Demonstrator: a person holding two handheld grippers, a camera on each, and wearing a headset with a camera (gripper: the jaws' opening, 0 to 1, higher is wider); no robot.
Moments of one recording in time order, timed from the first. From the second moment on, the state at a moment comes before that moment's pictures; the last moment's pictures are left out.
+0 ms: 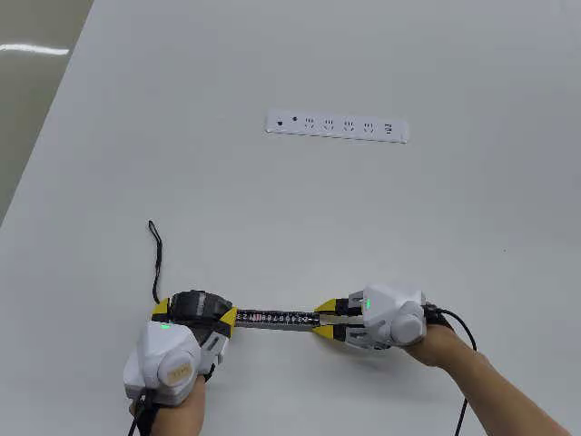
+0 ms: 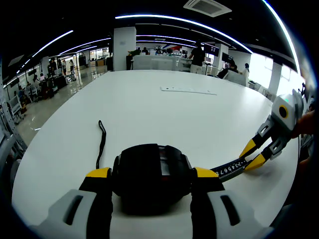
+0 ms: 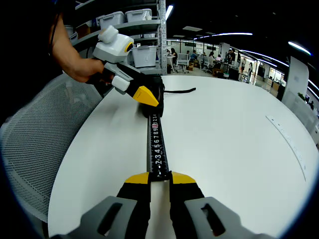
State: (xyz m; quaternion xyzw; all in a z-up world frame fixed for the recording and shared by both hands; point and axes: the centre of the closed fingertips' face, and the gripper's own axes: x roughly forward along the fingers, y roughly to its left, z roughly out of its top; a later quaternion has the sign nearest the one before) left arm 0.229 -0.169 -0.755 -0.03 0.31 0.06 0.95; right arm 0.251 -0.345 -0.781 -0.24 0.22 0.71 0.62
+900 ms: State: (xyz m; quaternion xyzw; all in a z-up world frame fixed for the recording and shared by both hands) left arm 0.228 -0.170 -0.755 -0.04 0.31 0.06 0.95; right arm 0.247 -0.320 -0.780 -0.24 0.21 0.72 0.62
